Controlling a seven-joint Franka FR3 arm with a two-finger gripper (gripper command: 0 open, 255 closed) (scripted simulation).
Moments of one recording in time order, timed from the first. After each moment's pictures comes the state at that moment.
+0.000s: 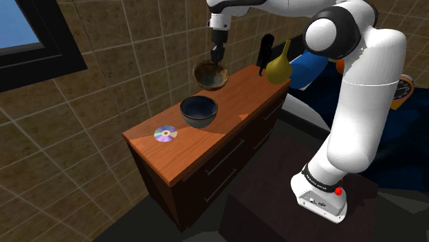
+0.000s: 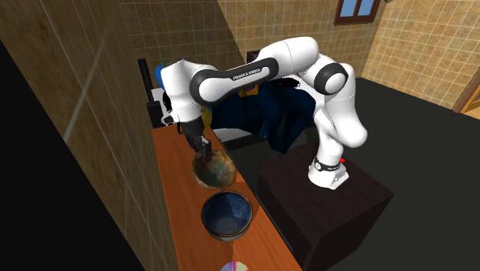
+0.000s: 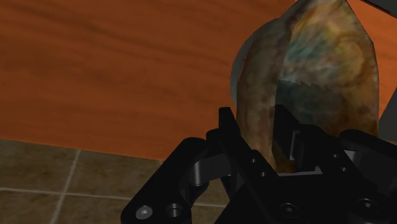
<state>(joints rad) -0.02 0.34 -0.21 -1.44 0.23 1.62 -0.58</state>
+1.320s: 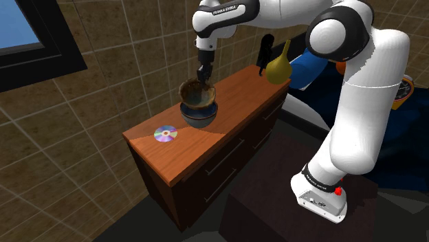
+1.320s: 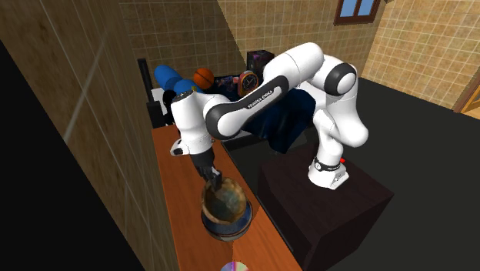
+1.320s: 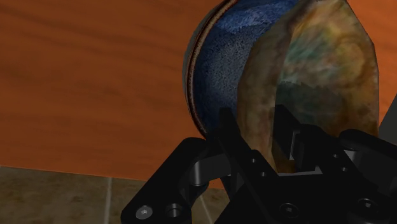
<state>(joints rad) 0.08 0.33 -0.16 -1.64 0.24 1.82 -0.47</state>
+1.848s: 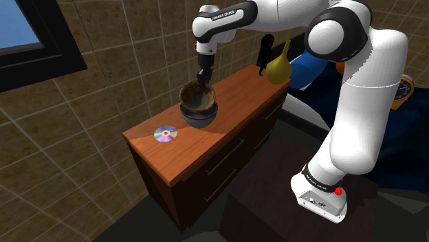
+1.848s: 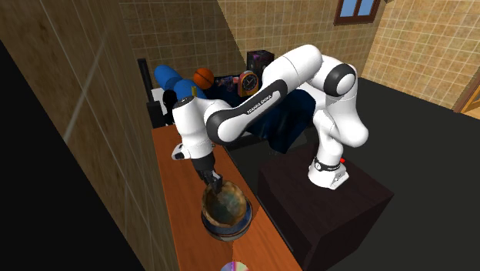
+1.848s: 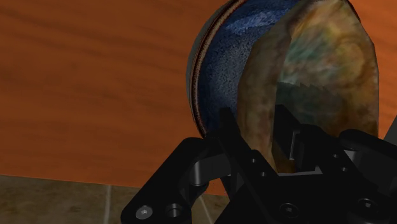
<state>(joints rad) 0.08 0.34 -0.16 -1.67 0.24 1.86 -0.48</state>
